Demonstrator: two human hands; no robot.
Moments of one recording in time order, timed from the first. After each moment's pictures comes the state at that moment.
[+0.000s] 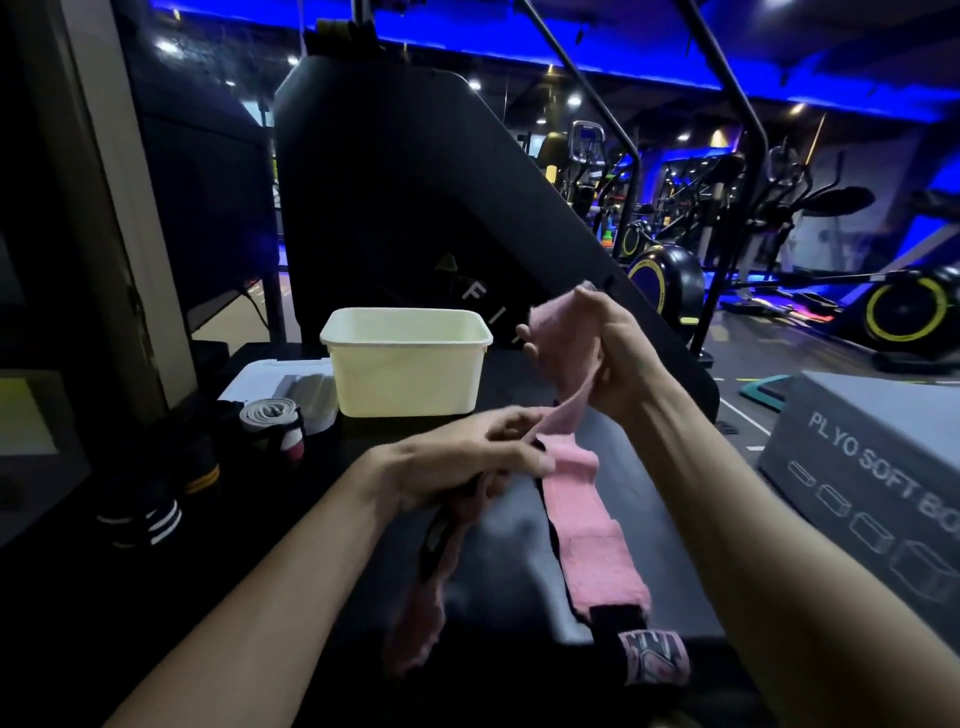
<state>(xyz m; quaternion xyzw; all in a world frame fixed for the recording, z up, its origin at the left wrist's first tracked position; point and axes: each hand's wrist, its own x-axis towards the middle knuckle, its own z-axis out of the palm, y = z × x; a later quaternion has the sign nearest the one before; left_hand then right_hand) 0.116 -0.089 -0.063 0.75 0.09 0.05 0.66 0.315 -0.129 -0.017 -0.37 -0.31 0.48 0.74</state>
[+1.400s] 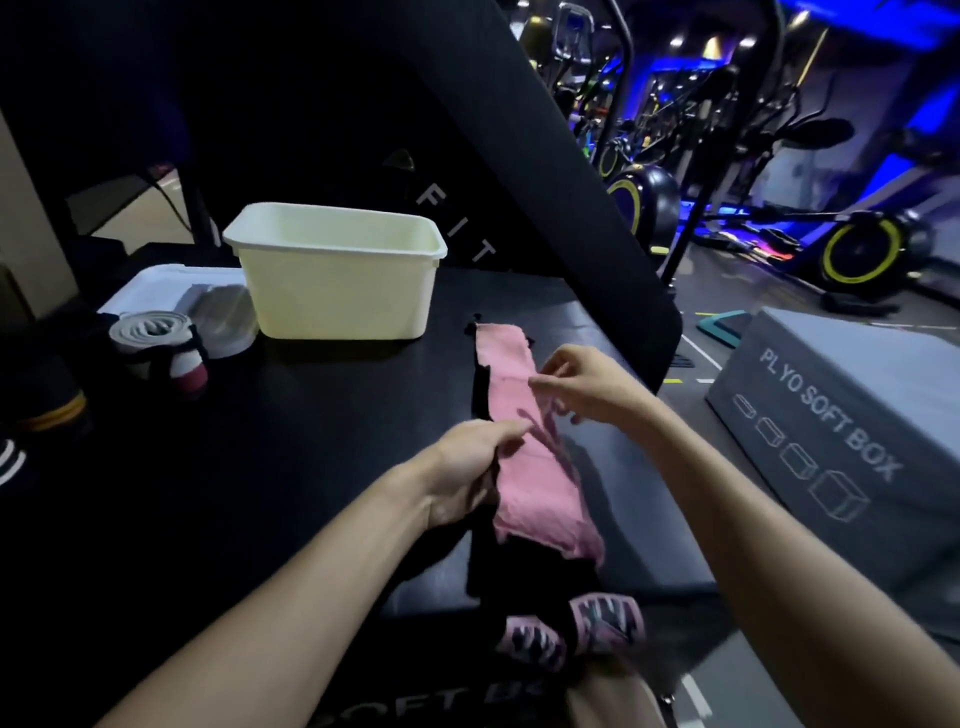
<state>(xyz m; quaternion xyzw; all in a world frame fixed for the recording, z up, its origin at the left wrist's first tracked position) 0.211 -0.106 -0.166 0.51 0.25 0.12 0.82 0.407 -0.148 -0.132 -0.83 -0.47 0.13 0.28</state>
